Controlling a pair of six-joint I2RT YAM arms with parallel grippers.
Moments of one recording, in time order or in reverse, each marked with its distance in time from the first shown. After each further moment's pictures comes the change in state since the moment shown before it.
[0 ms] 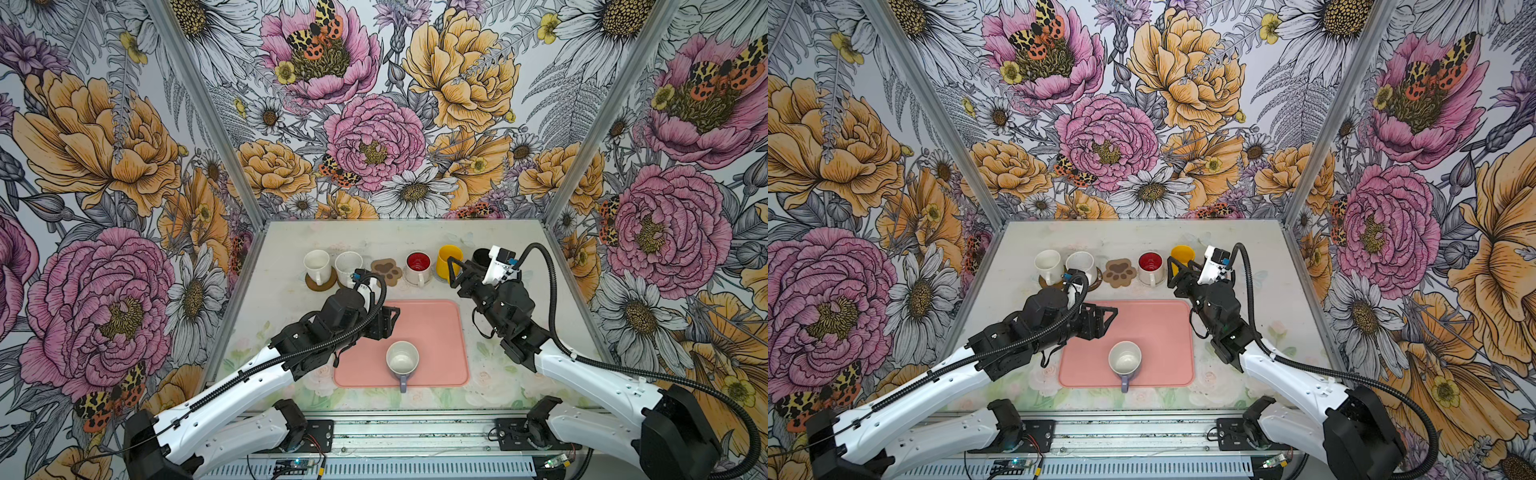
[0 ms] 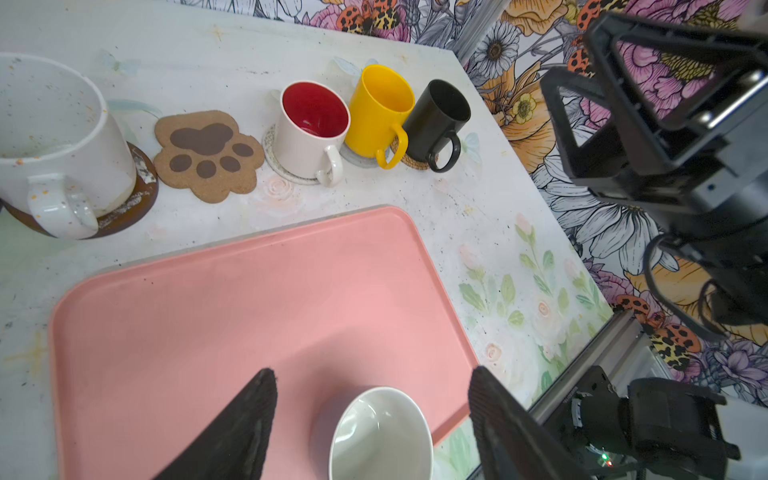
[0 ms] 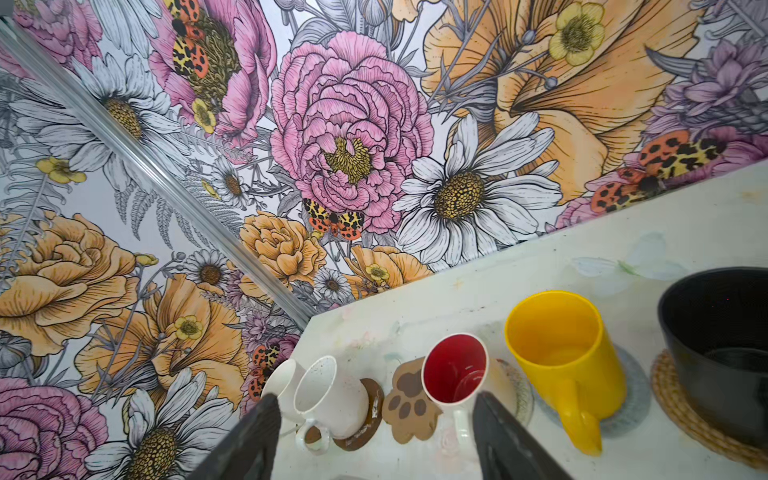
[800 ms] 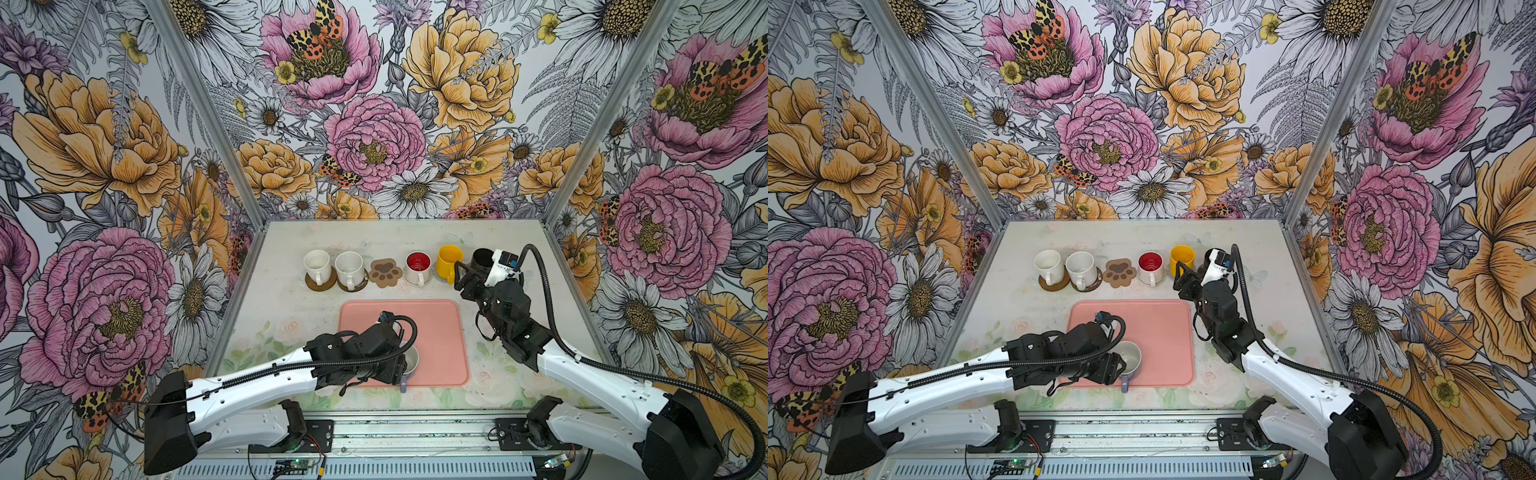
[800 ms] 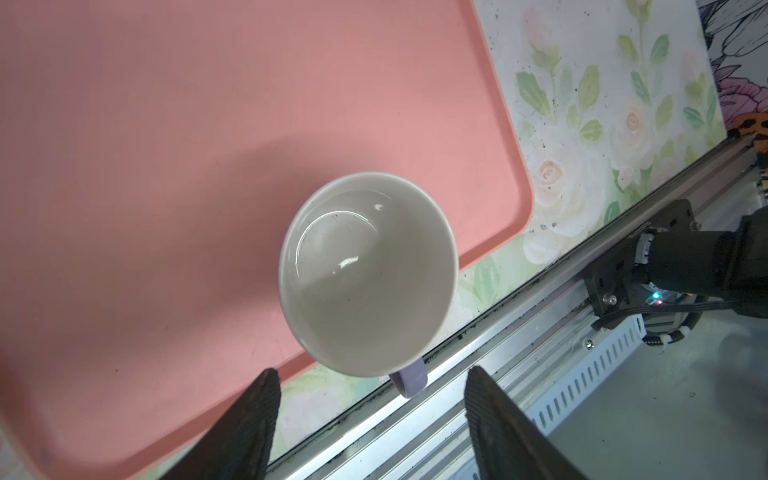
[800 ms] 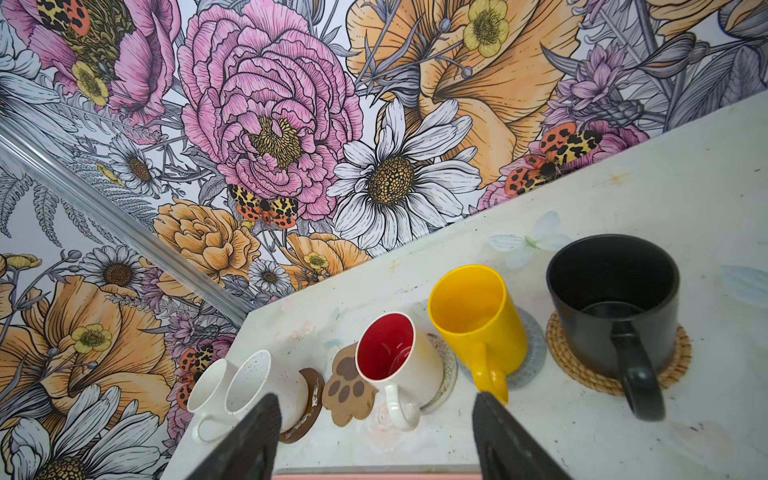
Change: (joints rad) left arm -0.273 0.155 -0.032 -0.231 0.024 -0.180; right arm -0.006 -0.013 0.018 -0.166 0.108 0.000
